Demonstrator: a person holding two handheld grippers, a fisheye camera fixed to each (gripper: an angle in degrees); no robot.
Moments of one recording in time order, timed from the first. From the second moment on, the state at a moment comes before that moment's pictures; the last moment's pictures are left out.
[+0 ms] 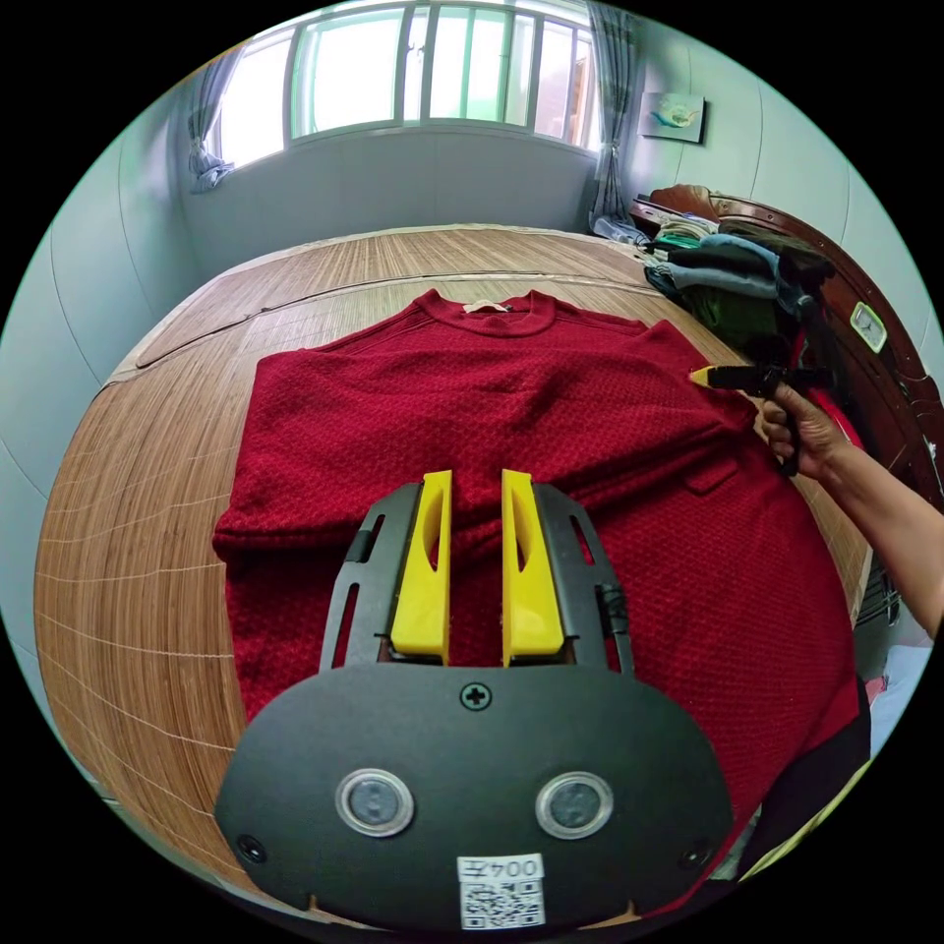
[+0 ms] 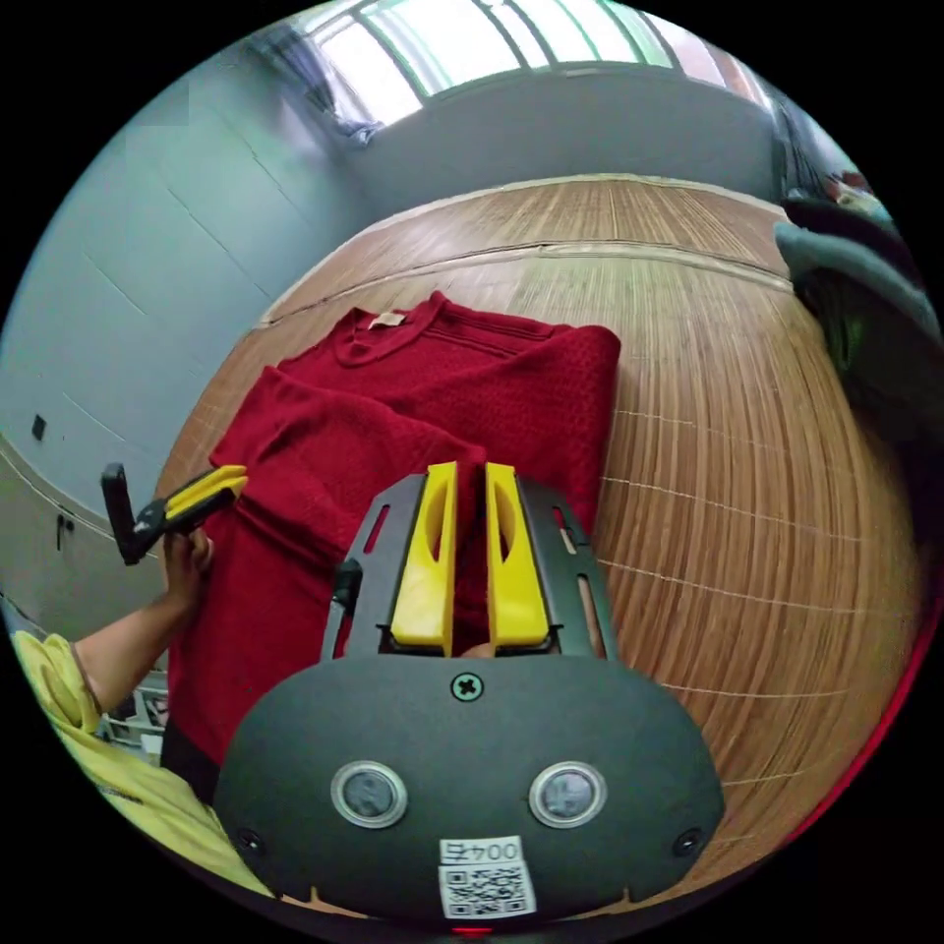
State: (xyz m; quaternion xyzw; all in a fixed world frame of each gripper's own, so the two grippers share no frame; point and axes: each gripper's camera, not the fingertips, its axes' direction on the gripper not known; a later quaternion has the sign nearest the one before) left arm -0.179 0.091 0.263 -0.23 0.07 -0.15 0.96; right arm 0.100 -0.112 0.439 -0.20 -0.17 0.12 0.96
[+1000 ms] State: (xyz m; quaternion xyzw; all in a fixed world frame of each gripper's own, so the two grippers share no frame) left arm -0.174 0.085 0.242 -0.23 0.06 -0.15 0.96; right arm -0.019 -0.065 0.401 -0.17 -0.11 0.15 0.97
